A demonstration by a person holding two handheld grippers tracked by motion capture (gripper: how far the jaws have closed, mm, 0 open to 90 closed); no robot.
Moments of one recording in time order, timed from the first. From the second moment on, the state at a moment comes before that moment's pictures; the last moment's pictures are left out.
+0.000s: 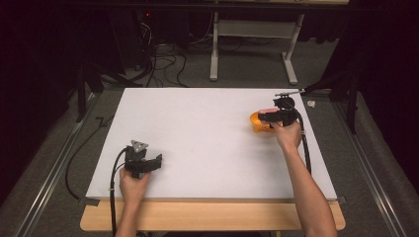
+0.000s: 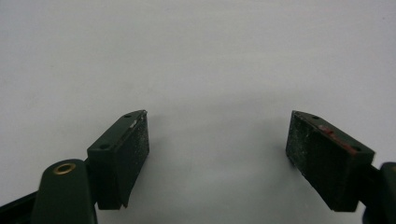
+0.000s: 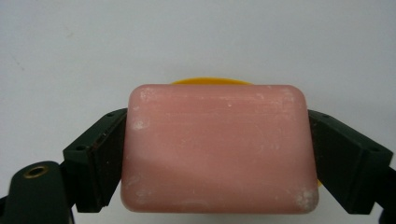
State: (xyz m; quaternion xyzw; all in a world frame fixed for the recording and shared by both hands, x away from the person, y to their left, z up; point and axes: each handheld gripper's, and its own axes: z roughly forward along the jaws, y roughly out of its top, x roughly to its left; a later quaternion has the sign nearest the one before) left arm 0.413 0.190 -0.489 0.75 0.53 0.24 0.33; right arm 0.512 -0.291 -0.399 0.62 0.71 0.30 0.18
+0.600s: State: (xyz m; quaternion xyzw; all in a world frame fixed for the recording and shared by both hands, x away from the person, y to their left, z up) left arm 0.413 0.190 -0.489 0.75 0.53 0.24 0.33; right arm 0.522 -0.292 -0.410 0.64 0.69 0.28 0.18
